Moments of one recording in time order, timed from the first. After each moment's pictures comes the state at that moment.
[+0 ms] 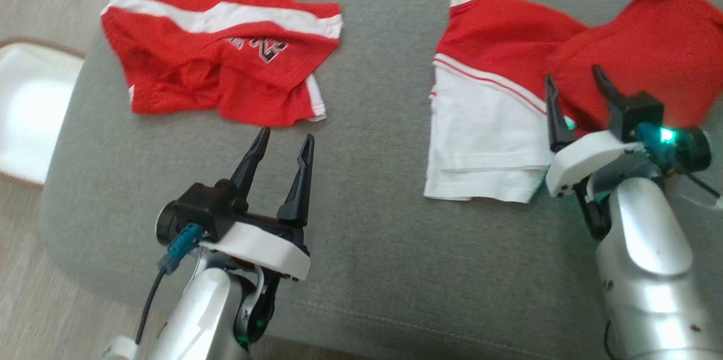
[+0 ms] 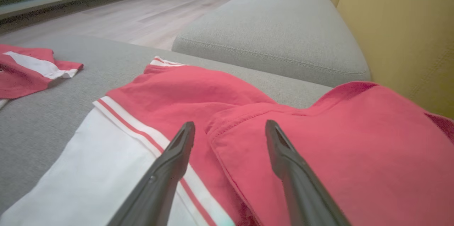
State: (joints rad) left arm -0.21 0.05 -0.37 0.19 -0.27 -0.02 -0.25; right arm -0.50 -0.05 -0.06 0.59 -0.16 0.13 -0.11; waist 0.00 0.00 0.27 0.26
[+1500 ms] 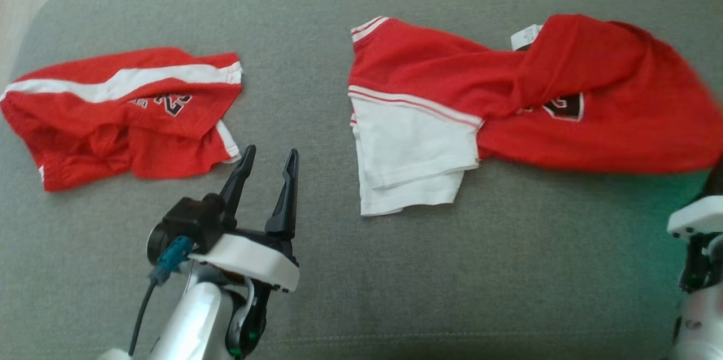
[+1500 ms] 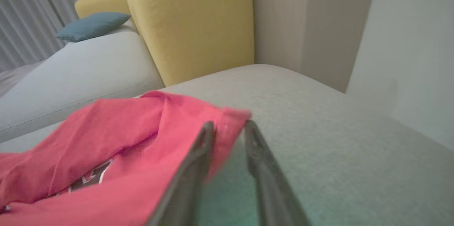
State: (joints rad) left arm -0.17 0.05 -0.34 0.22 -0.28 -0.01 -0.25; right arm -0.40 -0.04 -0.57 0.58 -0.03 0.13 -0.19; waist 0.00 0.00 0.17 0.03
